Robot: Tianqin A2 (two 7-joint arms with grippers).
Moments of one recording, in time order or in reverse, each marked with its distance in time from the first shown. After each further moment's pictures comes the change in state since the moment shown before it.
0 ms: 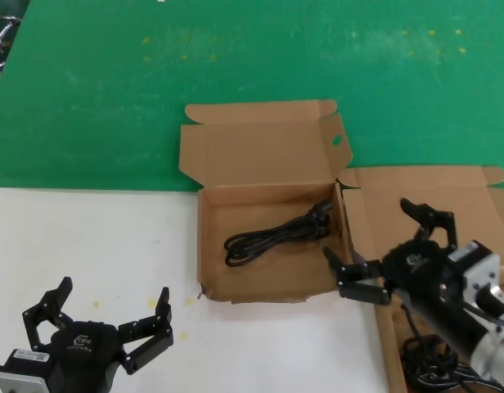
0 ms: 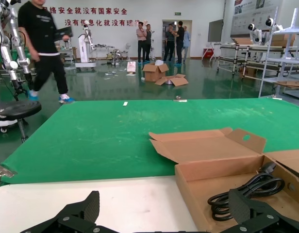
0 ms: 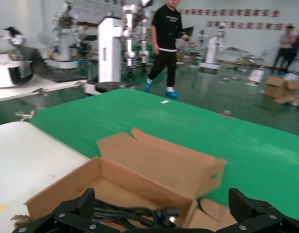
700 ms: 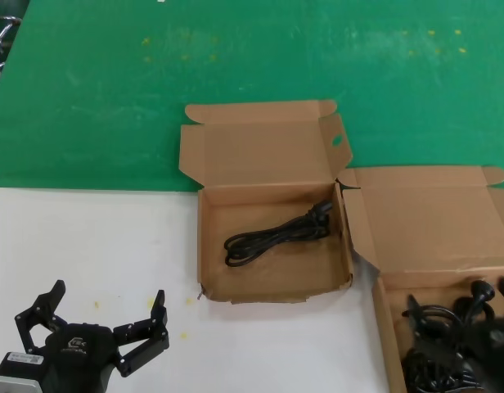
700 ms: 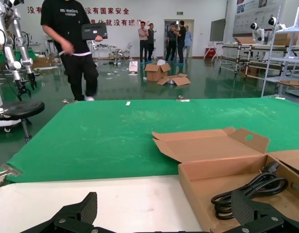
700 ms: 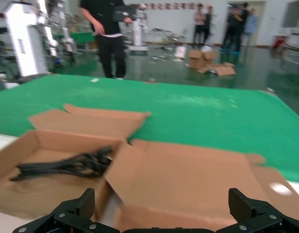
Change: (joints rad) left arm 0.012 -0.002 -0.009 -0.009 -0.002 -0.004 0.000; right arm -0.332 -0.004 0.114 0.101 0.260 0.278 -0.151
